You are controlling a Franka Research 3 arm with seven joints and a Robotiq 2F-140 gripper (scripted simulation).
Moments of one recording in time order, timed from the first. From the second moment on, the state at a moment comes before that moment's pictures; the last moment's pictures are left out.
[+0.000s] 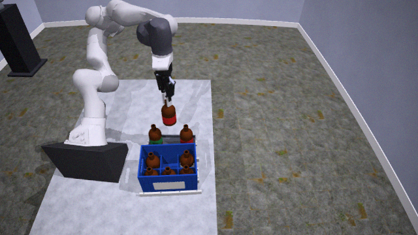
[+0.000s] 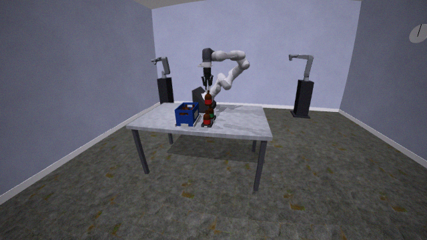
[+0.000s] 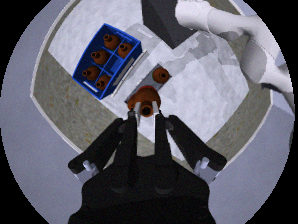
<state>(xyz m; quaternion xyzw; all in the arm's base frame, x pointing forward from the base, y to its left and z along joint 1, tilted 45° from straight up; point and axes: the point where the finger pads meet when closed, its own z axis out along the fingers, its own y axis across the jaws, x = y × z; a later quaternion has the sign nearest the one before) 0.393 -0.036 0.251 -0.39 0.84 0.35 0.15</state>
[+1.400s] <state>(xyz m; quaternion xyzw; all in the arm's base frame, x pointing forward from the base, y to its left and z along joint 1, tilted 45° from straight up) 0.394 -0.047 0.237 -0.38 0.84 0.36 0.15</state>
